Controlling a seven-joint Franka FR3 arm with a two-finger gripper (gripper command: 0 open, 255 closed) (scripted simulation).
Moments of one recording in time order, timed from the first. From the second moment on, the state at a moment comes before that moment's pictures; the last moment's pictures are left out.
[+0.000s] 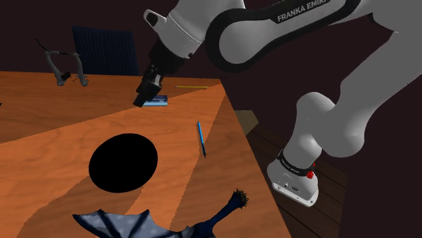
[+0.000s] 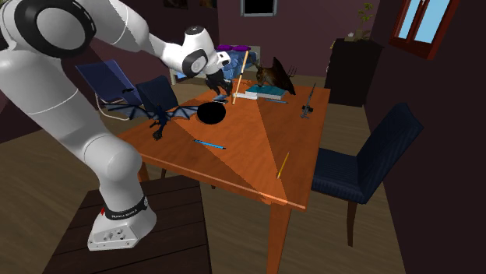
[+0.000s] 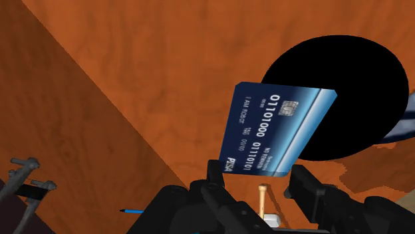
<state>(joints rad) 0.71 -0.30 0.00 -2.38 0.20 2.65 -0.33</state>
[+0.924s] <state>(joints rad) 0.72 -0.10 0.19 -2.21 0.00 2.70 0.02</state>
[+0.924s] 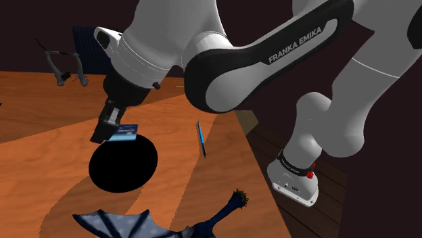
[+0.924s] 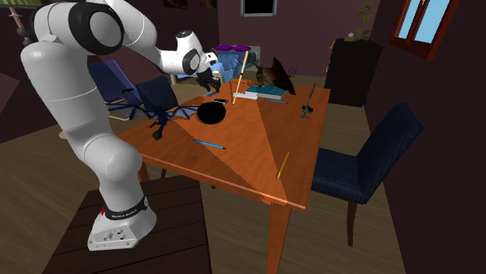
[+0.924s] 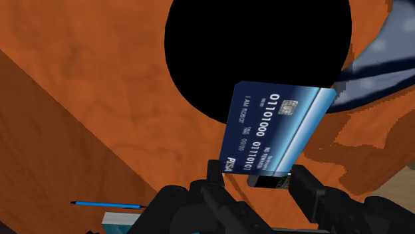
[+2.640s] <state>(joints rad) 0.71 -0.03 0.20 -2.30 -0.04 2.86 0.06</state>
